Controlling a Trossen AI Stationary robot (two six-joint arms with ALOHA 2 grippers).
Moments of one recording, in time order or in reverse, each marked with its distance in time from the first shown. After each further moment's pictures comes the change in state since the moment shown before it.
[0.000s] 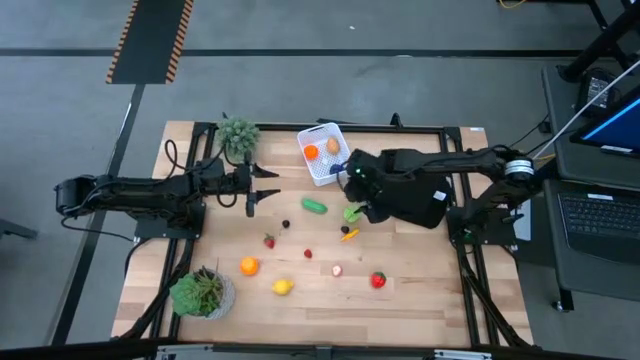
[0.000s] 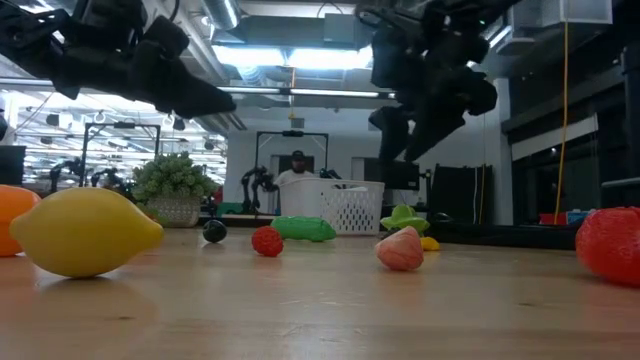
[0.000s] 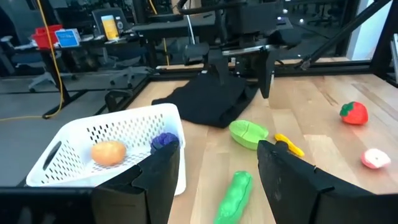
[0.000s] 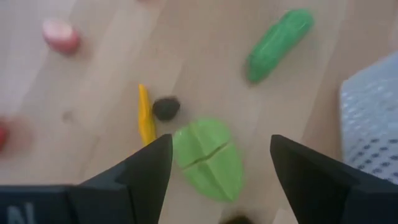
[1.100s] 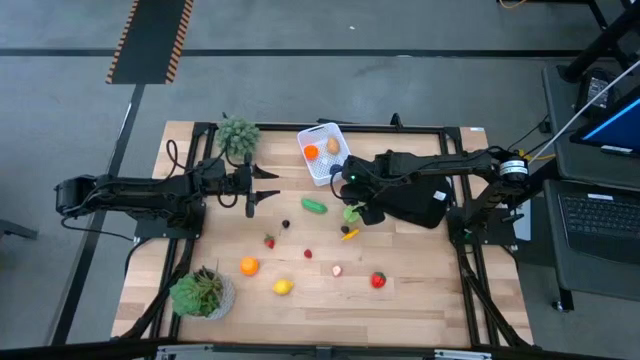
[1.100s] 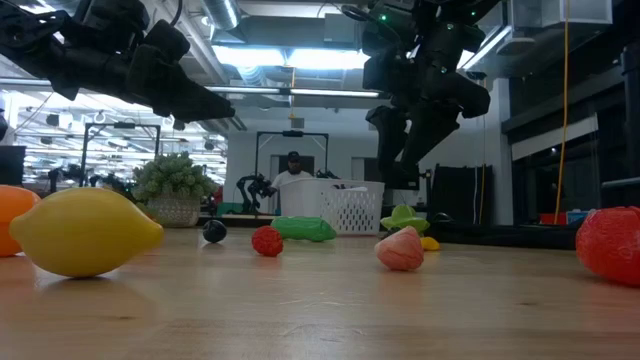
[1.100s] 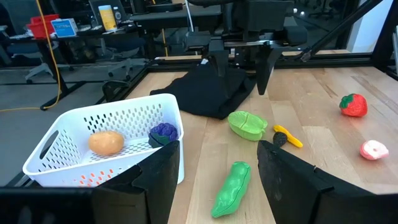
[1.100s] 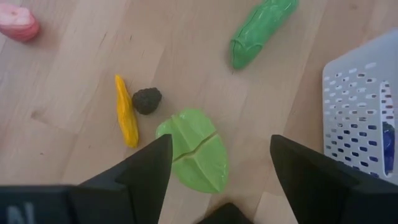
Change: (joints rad) left arm 0.000 0.000 0.000 -0.029 0.001 -0.004; right arm 0.047 0.042 0.057 -0.045 0.149 0.057
